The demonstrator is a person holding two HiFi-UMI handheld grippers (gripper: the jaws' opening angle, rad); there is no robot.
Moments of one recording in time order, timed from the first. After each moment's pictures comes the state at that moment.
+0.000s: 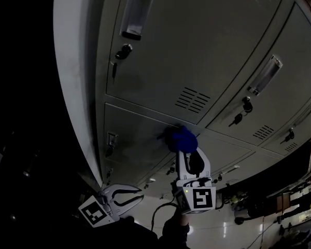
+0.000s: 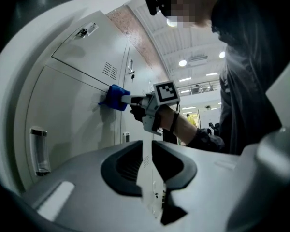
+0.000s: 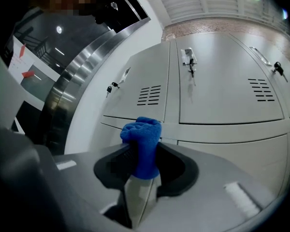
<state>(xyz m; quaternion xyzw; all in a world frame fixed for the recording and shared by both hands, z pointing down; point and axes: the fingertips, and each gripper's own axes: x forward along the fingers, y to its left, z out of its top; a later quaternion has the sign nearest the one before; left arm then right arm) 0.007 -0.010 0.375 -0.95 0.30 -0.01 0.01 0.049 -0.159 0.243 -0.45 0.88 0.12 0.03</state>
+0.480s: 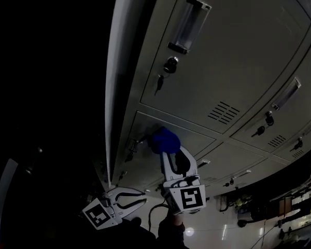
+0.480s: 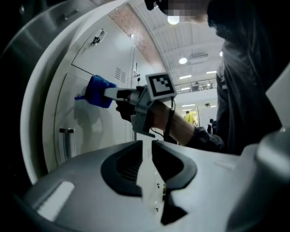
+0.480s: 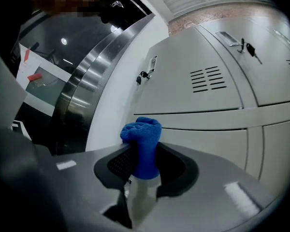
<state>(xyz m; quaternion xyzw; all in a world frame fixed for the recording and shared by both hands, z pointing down) -0.060 0.008 0.387 -0.95 0.30 -0.04 0.00 -0.083 -0.134 0.260 -0.37 0.92 0.10 0.02</state>
